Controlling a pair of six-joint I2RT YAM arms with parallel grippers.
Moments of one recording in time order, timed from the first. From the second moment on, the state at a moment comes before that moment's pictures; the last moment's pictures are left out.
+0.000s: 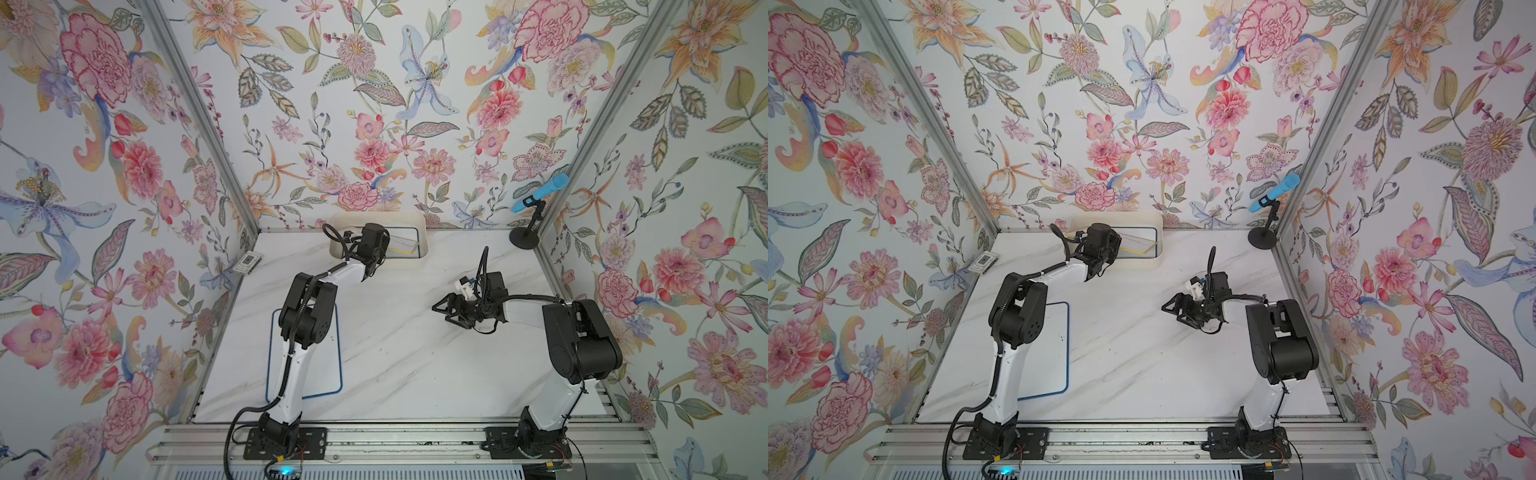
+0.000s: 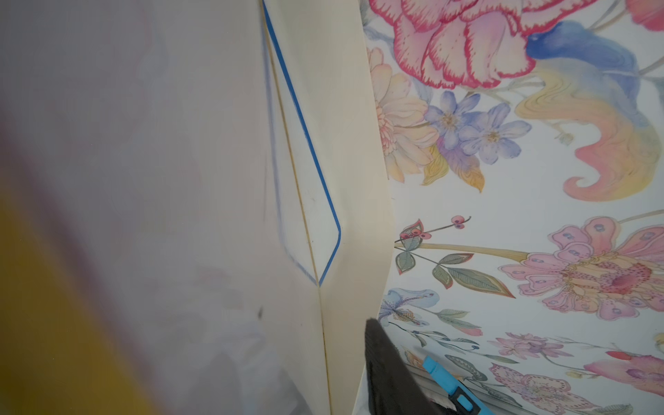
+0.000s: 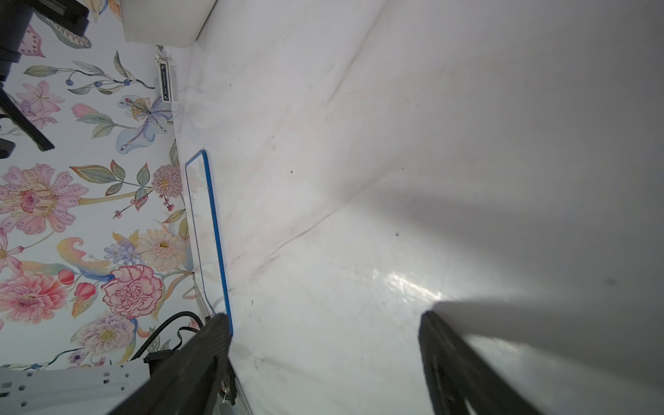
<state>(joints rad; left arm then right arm) -0.43 2.29 1.74 0.08 -0.16 -1.47 0.21 1.80 0.87 -0.09 -0.78 0.53</state>
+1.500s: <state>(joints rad) -0.54 1.91 1.41 -0.09 -0.07 -1.34 0.27 1.70 0.82 -0.16 -0.81 0.55</state>
